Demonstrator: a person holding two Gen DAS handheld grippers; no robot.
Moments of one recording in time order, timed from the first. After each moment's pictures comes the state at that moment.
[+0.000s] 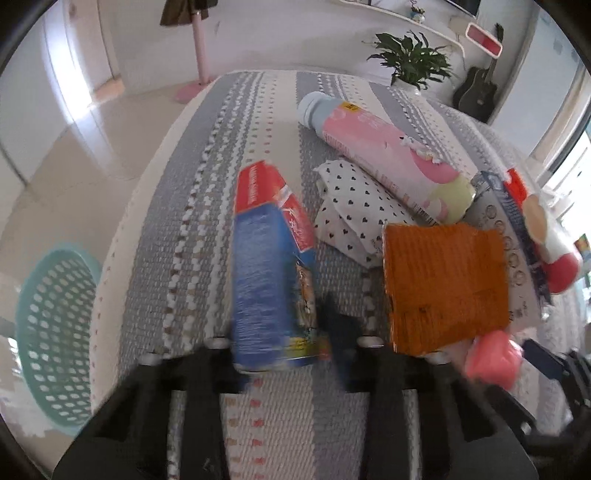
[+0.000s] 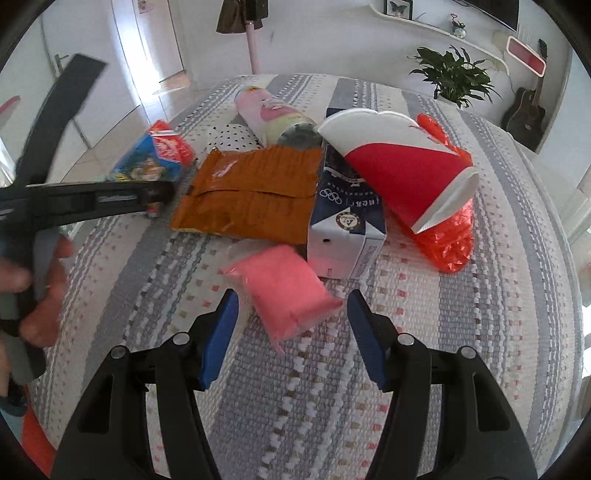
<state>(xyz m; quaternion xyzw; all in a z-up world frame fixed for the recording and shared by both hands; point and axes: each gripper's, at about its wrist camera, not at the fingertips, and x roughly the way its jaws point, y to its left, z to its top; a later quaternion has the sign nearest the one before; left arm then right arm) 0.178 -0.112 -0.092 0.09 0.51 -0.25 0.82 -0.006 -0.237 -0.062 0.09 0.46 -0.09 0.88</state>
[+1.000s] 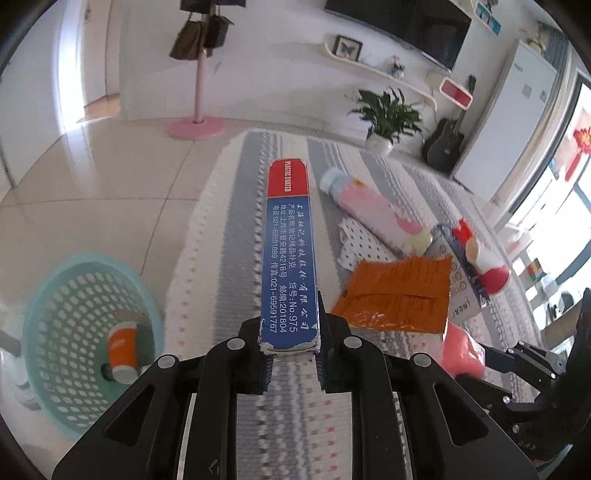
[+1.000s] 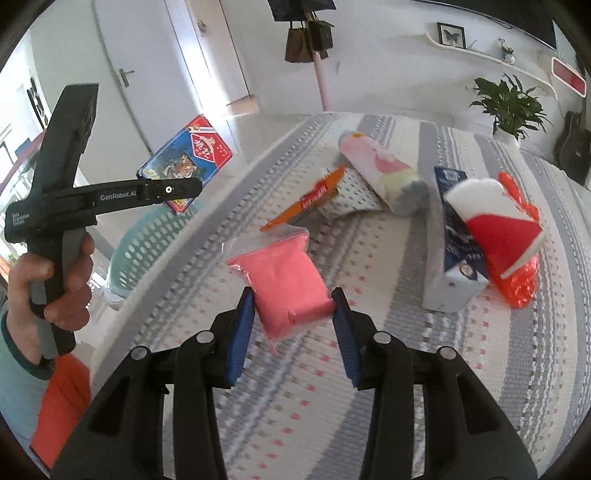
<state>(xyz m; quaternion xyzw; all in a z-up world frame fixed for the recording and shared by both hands) 0.160 -0.007 -0.026 0.02 0.42 -0.31 0.85 -0.012 -0.180 -0.015 0.12 0.39 0.03 0.91</state>
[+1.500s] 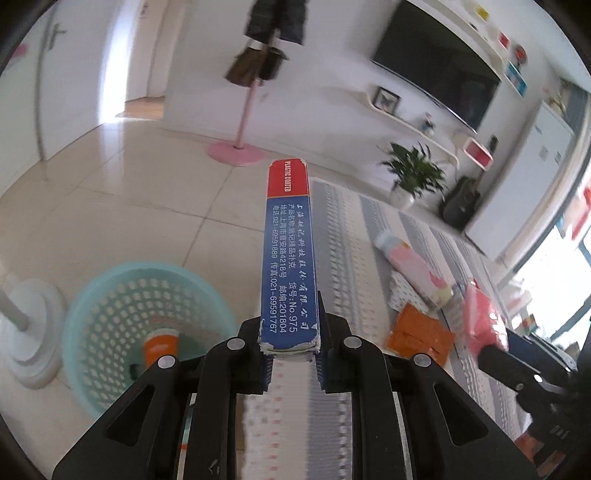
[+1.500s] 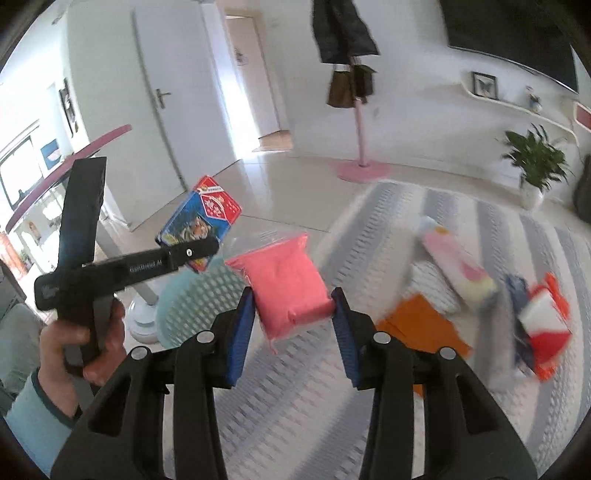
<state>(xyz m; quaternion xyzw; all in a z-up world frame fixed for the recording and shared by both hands) 0.179 0.118 0.010 -0.06 0.38 -0.26 0.88 0.038 -0.080 0.063 0.09 0.32 0.07 0.94</state>
